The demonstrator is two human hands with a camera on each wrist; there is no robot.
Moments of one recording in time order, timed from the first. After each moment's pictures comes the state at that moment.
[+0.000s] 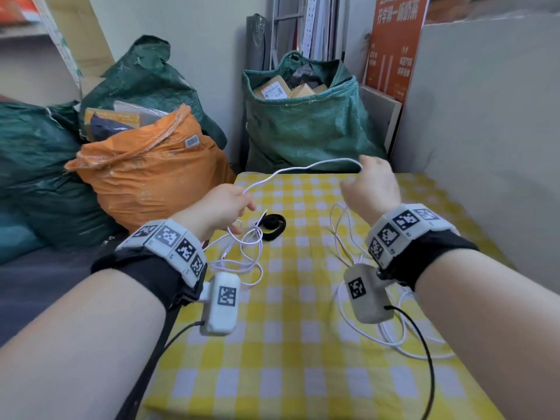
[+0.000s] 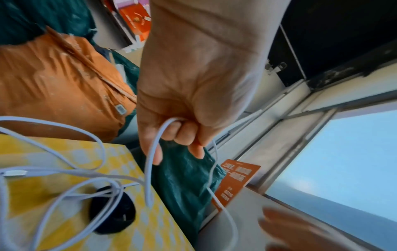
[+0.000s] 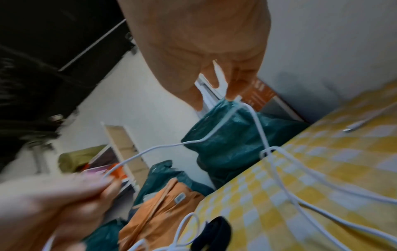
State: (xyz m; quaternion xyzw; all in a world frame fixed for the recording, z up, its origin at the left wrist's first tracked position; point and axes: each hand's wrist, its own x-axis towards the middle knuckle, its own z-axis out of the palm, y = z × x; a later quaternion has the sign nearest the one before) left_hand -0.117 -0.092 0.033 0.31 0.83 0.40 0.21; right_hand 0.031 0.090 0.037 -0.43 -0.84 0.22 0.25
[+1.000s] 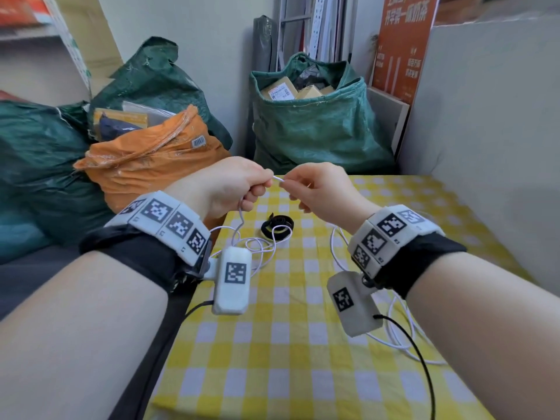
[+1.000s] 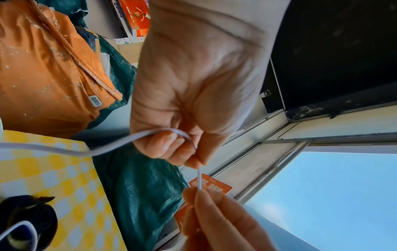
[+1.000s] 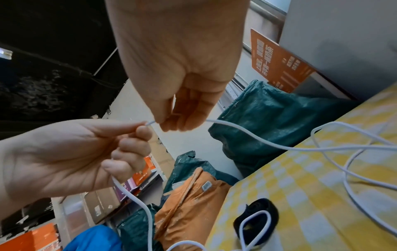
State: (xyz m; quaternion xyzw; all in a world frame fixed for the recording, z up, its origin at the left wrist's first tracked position) left_hand -0.112 -0.089 0.071 0.35 0.73 0.49 0.32; right_hand 0.006 0.033 0.045 -0.14 -0.88 0.36 0.27
